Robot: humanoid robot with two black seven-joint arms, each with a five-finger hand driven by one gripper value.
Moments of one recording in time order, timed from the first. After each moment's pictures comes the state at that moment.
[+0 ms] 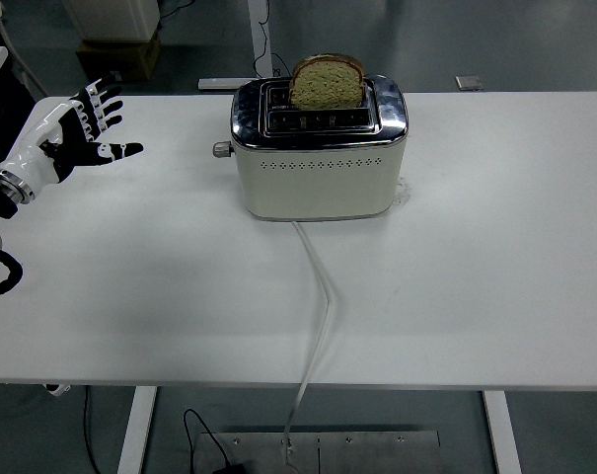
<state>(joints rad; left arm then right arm) -0.82 0.54 -0.55 -0.68 0.51 -0.29 -0.45 0.04 0.00 0.26 0.08 -0.30 0.07 0.19</state>
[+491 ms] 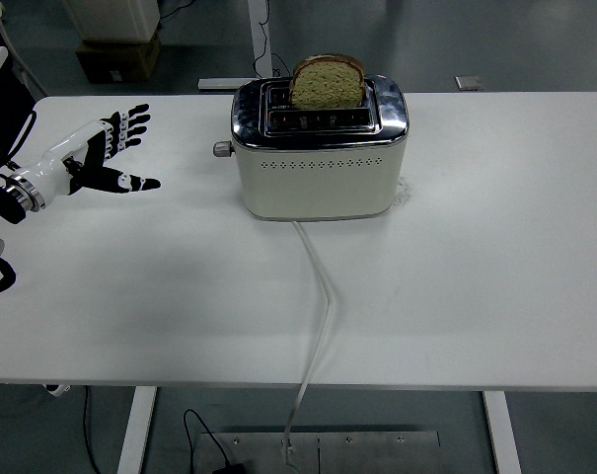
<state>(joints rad) -0.84 0.54 -0.50 -0.69 0.75 -0.30 -0.45 0.04 0.00 0.26 0.08 -0.30 0.07 0.19</state>
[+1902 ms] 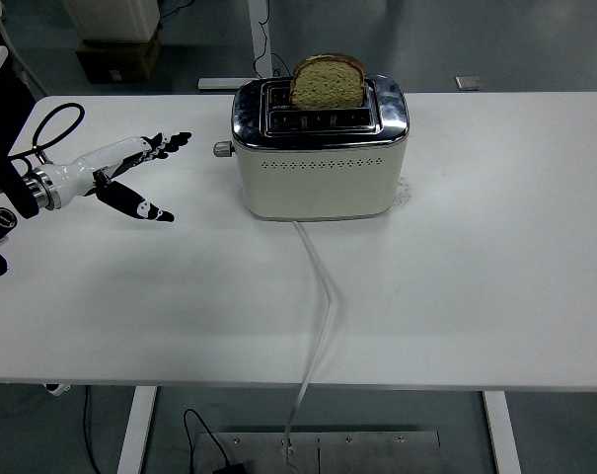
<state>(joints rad) -0.88 0.58 -0.46 -0.82 1.11 -0.28 -0.45 0.04 0.00 0.26 0.08 -0.30 0.07 0.19</state>
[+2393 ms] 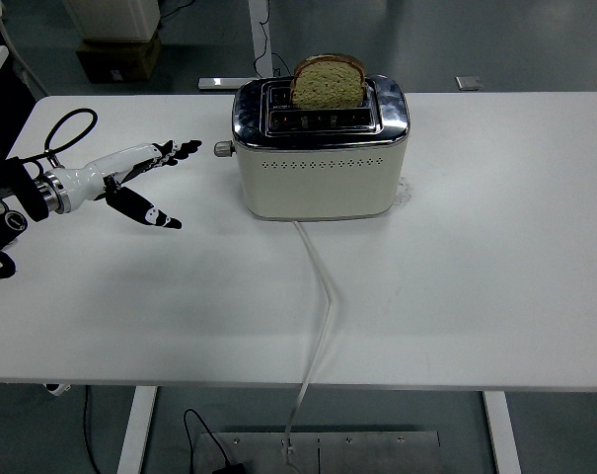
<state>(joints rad) -0.89 0.56 -0.43 -0.82 1.11 -0.28 -0.45 0.04 0.00 0.26 0.08 -0.30 0.07 0.19</state>
